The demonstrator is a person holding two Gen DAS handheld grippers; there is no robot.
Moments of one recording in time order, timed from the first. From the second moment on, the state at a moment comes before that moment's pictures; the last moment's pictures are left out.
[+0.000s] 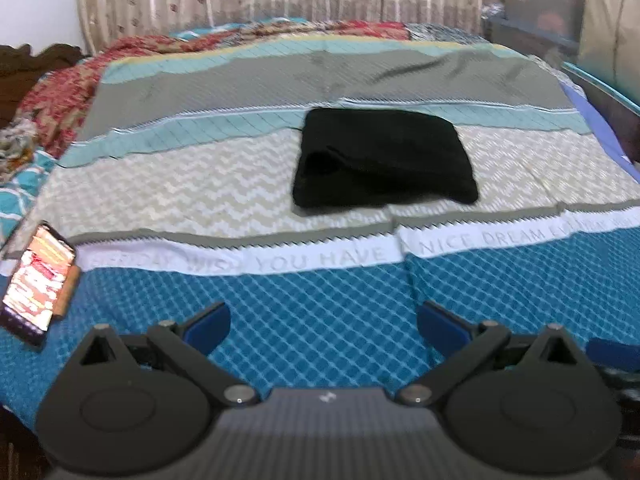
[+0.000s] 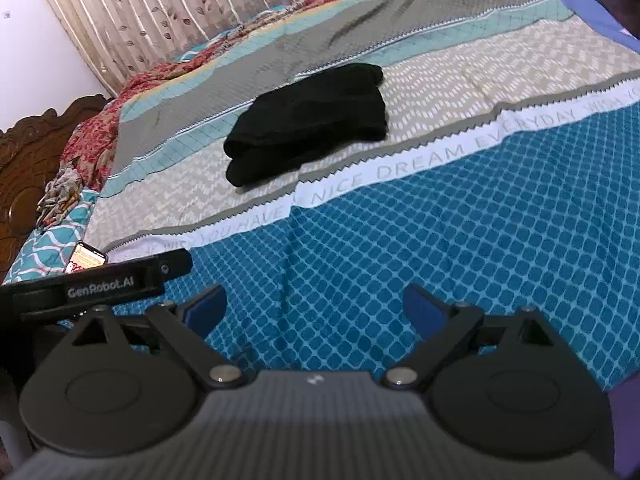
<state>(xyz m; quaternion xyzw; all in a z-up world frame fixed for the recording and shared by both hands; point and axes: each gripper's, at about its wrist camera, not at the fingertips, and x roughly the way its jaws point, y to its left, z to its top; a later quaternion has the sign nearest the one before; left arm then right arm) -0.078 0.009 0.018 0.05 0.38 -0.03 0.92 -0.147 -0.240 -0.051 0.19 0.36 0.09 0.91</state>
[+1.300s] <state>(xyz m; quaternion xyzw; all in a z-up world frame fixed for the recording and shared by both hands) -0.082 0.015 0.018 0.08 0.41 0.00 0.91 -0.145 -0.219 -0.024 0.20 0.37 0.07 0.91</state>
